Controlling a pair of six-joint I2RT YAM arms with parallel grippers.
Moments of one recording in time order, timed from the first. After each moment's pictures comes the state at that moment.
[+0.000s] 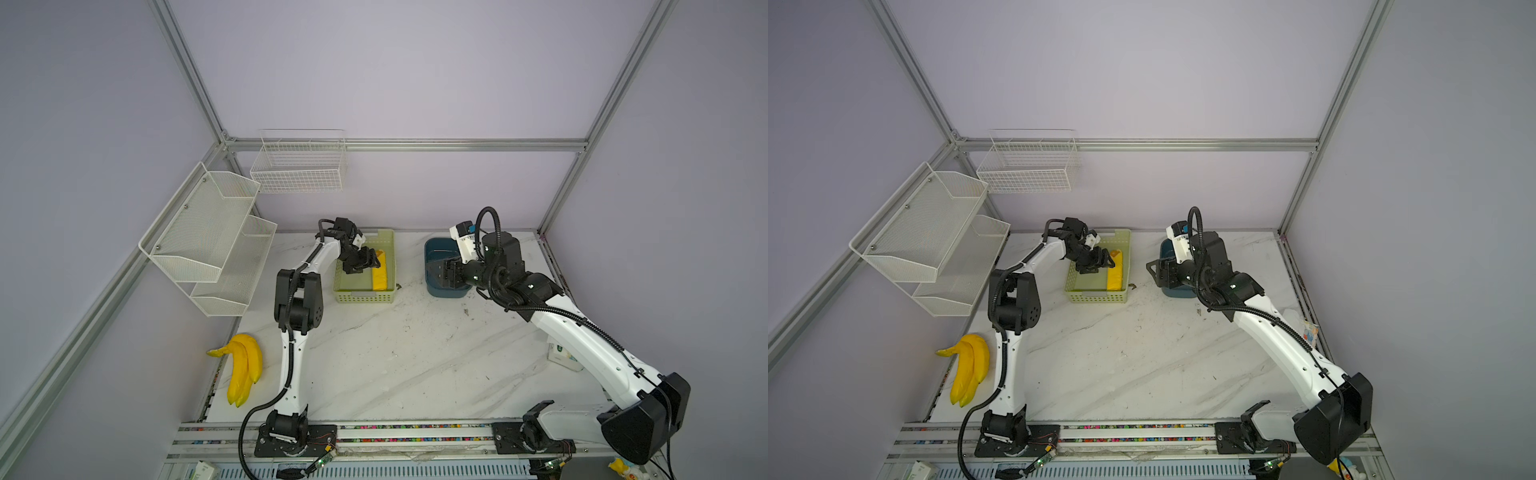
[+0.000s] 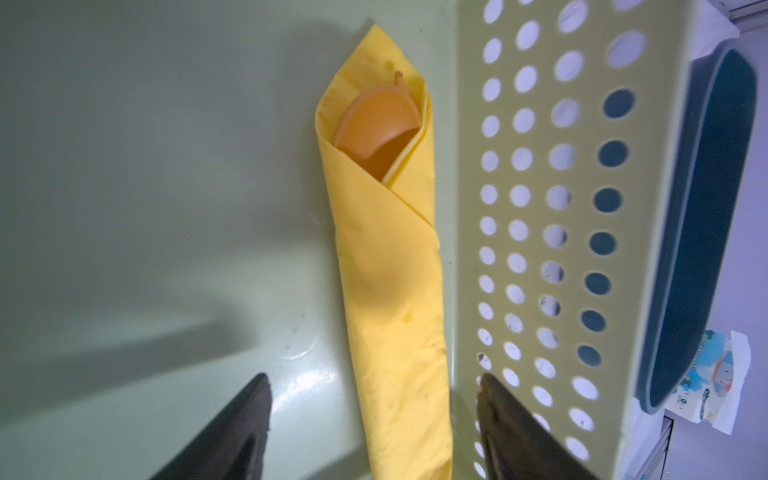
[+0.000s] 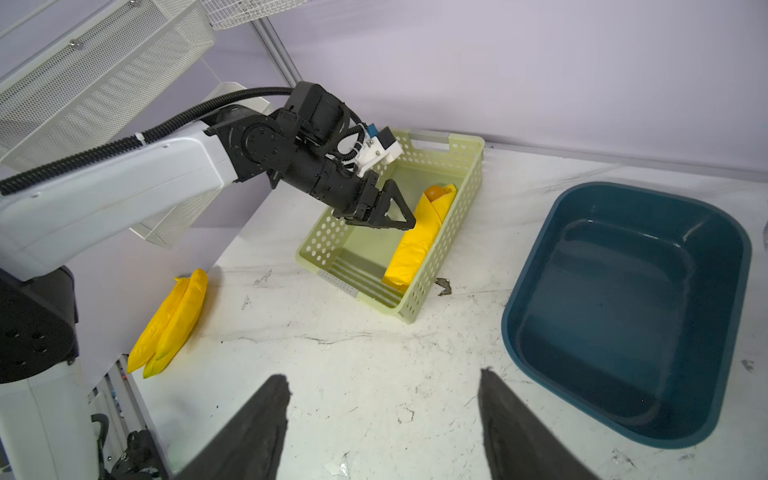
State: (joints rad) left arm -0.16 2.36 2.09 -0.88 0.46 -0.27; right arm 0.53 1.31 1.28 -0.42 -0.24 0.29
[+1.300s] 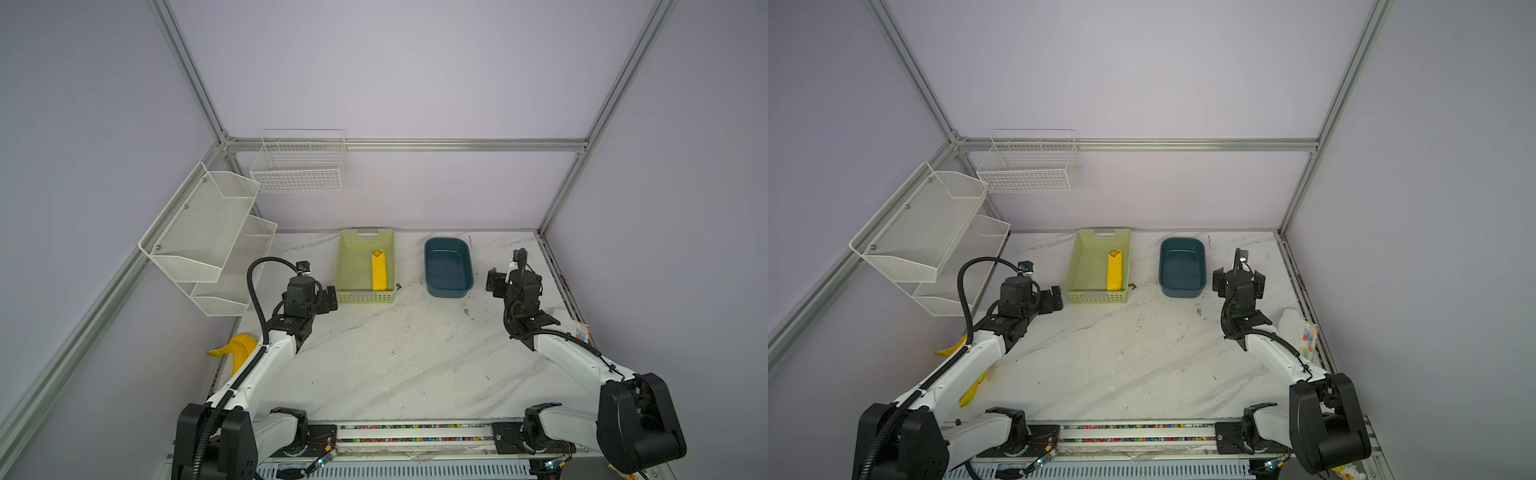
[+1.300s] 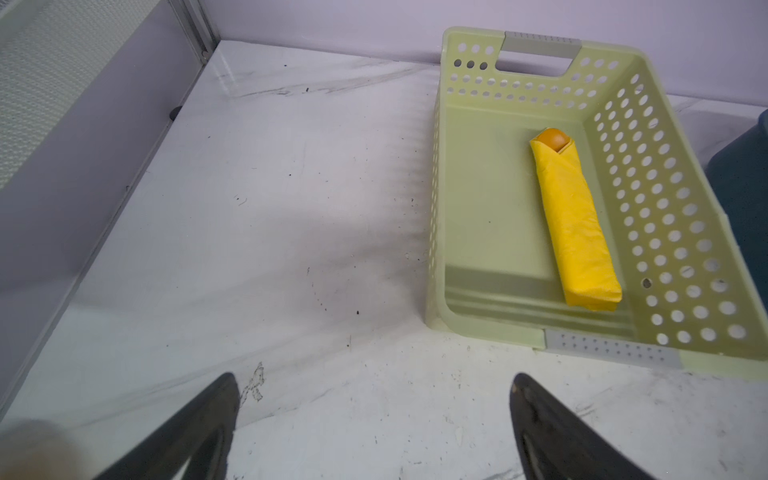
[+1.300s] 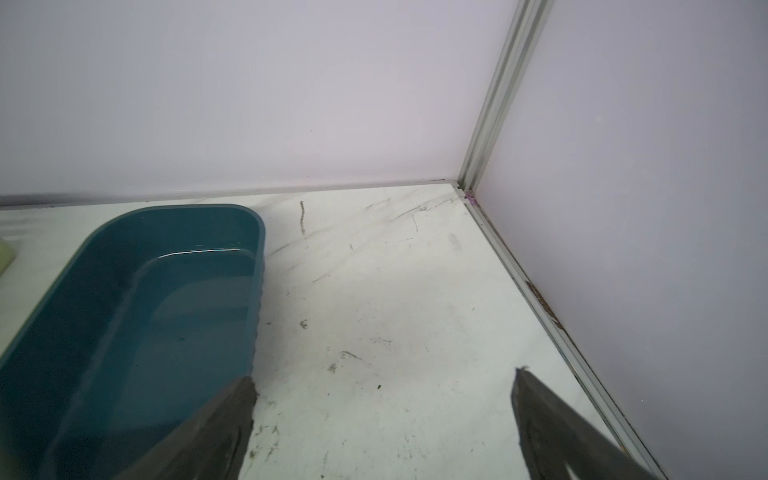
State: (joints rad) left arm -0.13 1.15 0.68 -0.16 -0.23 -0.17; right arm 0.21 1.25 0.62 0.31 0.48 0.06
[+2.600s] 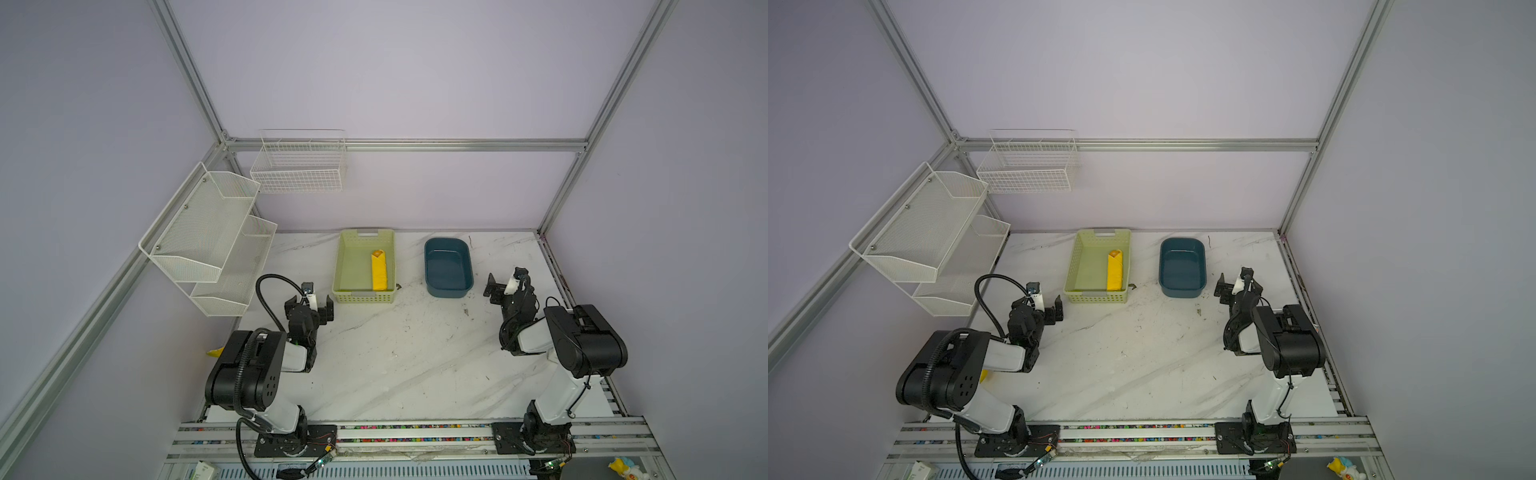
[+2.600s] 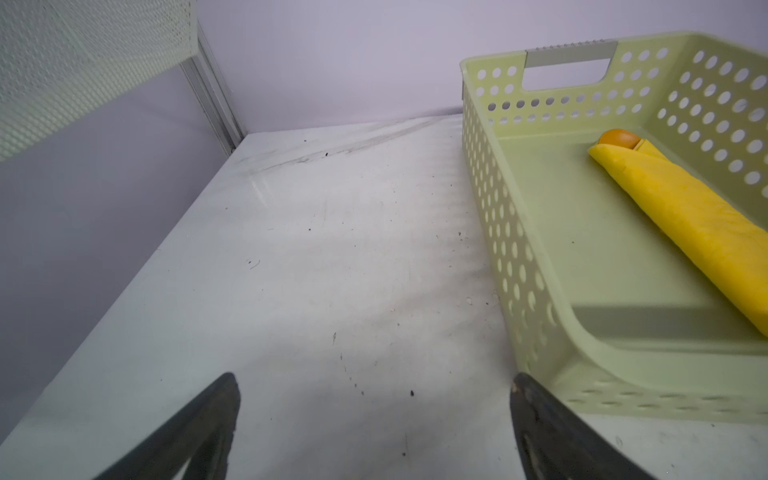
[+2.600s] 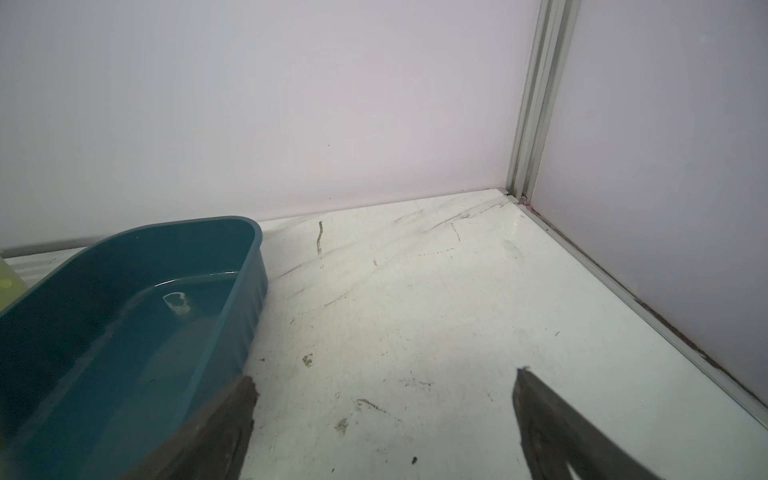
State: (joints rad) left arm -0.02 1.59 0.32 0.96 -0.18 0.08; right arm 0.08 1.79 0.45 1.22 0.19 0.09
